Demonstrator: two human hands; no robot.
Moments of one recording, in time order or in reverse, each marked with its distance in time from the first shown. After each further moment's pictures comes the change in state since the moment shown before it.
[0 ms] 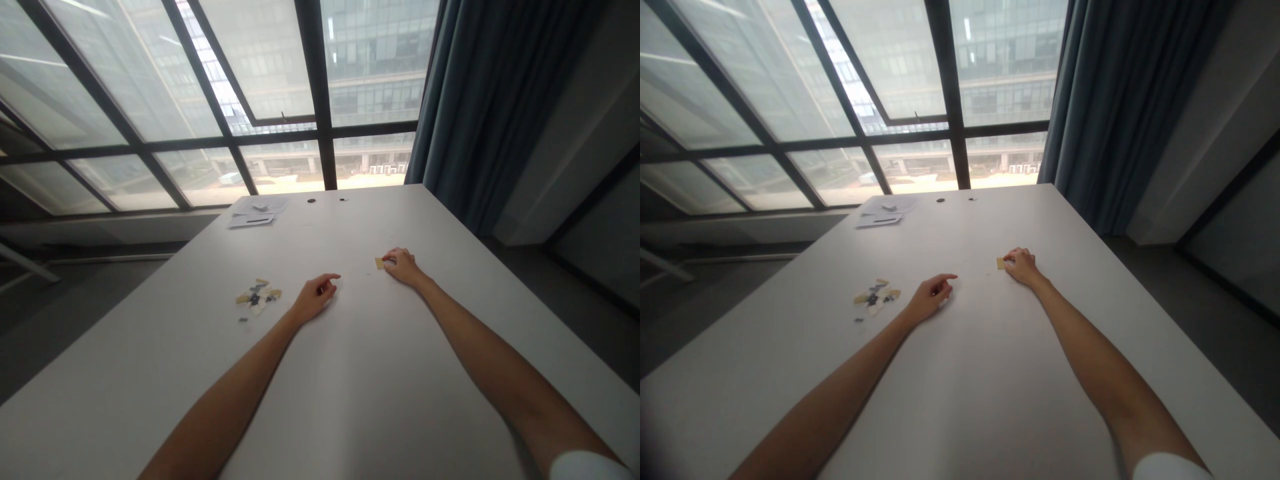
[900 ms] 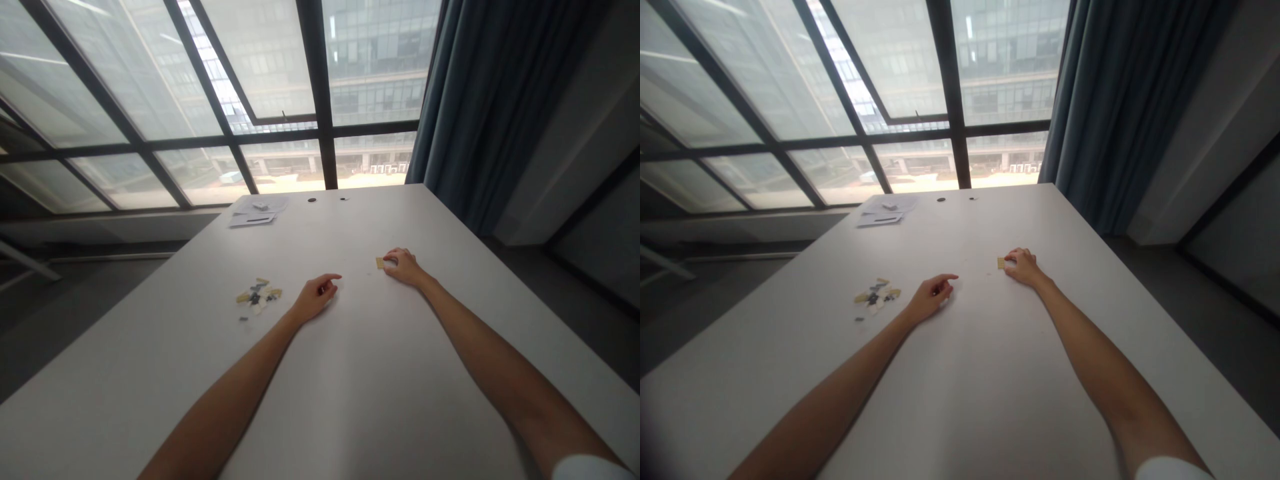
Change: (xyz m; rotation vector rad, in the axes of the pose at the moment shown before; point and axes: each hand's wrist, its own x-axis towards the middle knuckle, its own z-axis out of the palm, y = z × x) left_hand 0.000 -0.002 0.000 0.044 -0.010 -0.003; right_hand -0.001 0.006 -0.002 0.001 -0.032 -0.056
